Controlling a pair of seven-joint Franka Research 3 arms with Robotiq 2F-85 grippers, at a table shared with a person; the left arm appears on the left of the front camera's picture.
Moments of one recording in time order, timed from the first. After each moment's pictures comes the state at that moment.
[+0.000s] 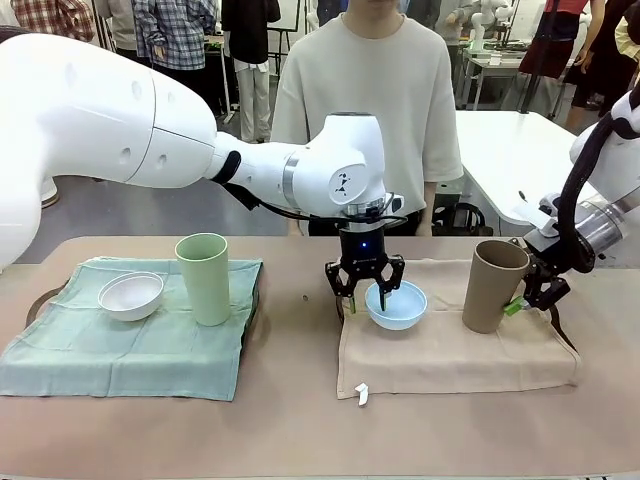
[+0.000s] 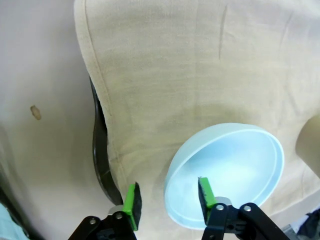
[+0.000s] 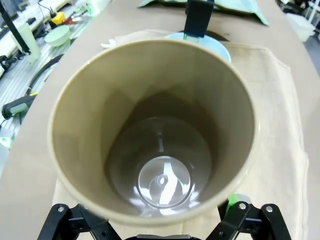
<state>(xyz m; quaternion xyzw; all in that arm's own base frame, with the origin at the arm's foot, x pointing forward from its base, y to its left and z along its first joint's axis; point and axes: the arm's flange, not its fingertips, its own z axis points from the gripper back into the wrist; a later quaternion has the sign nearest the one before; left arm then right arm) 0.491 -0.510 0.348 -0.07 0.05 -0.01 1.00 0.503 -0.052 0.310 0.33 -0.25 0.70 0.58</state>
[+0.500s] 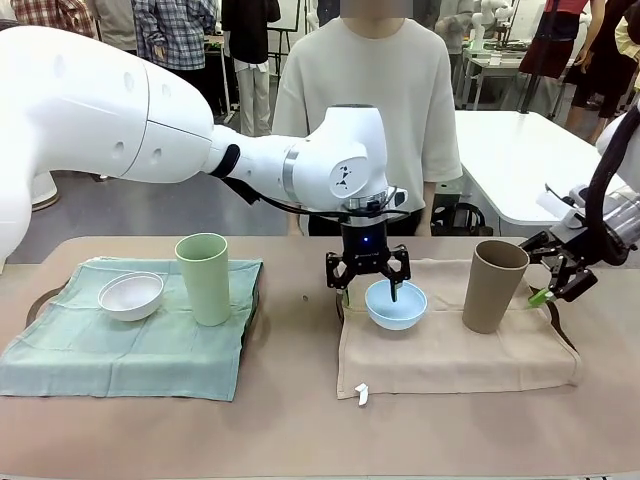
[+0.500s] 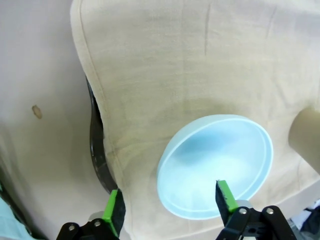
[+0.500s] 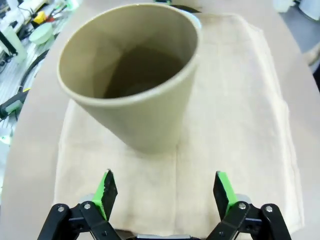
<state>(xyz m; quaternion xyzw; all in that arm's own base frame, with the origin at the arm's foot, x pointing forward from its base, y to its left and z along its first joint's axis) 0.487 -0.512 0.362 -0.07 0.05 -0.02 1.00 0.507 -0.100 0.327 0.29 -0.25 0.66 0.64</state>
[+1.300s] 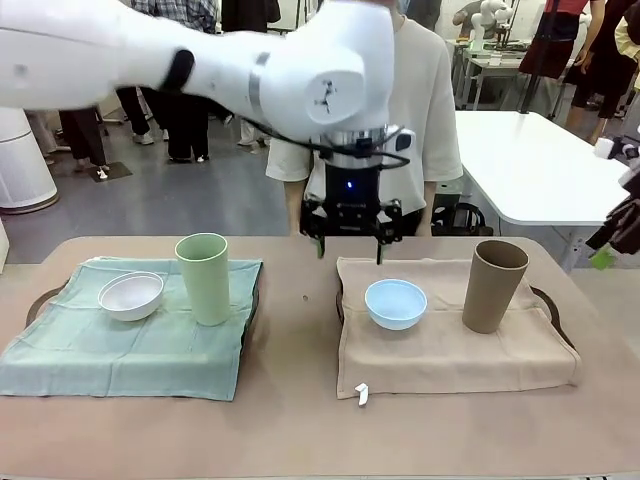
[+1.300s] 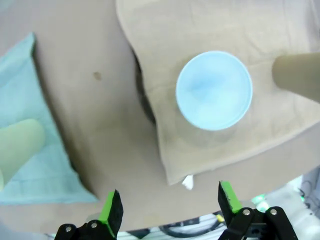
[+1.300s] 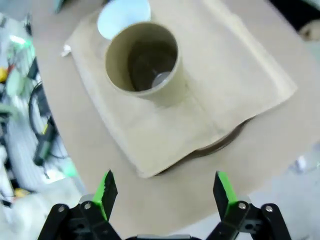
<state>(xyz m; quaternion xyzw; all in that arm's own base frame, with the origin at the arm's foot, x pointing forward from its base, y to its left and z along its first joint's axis) 0.417 -0.481 0.495 -0.01 -0.01 -0.10 0.99 0.425 -0.104 0.473 0.18 -0.12 0.45 0.87</state>
